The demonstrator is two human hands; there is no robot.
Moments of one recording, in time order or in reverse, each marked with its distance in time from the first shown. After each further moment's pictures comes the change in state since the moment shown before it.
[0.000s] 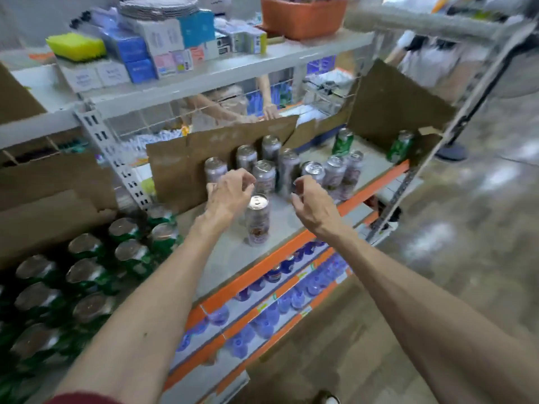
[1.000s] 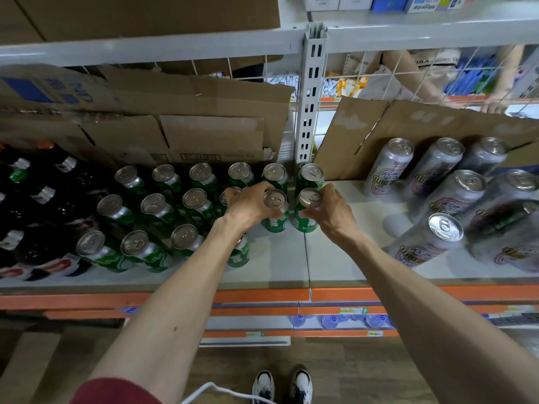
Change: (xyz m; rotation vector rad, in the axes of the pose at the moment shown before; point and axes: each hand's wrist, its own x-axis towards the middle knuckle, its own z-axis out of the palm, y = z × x) left_hand -0.090 -0.253 -0.069 -0.128 -0.083 -0.620; right_hand 0.032 -0.157 0.227 0.136 -0.569 -0.153
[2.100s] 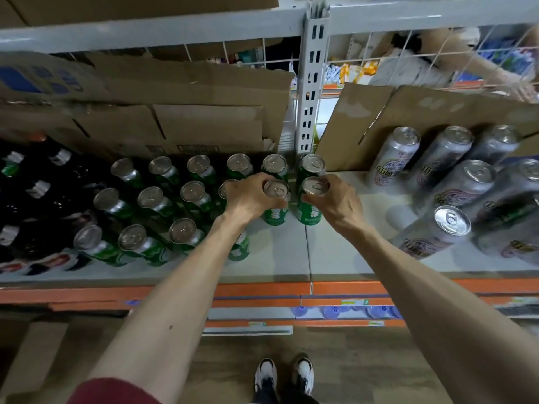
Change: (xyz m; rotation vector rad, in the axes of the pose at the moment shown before) left_hand -0.005 0.005 0.004 -0.019 0.128 0.002; right_hand 0.002 -0.007 -0.009 -0.061 0.073 0.000
